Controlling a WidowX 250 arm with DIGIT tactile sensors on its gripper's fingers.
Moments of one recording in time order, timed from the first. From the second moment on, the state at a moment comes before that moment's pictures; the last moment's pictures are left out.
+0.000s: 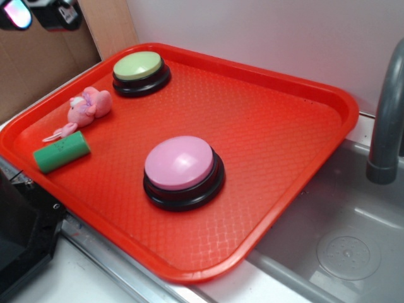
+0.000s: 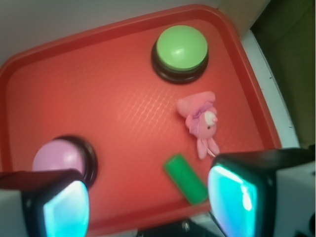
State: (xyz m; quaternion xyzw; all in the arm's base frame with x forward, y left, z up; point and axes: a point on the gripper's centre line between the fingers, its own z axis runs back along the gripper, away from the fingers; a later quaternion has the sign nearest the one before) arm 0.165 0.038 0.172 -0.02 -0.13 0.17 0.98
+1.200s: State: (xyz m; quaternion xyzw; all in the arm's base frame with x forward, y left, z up) arm 0.200 0.093 0.033 -0.01 -0.08 0.18 0.98
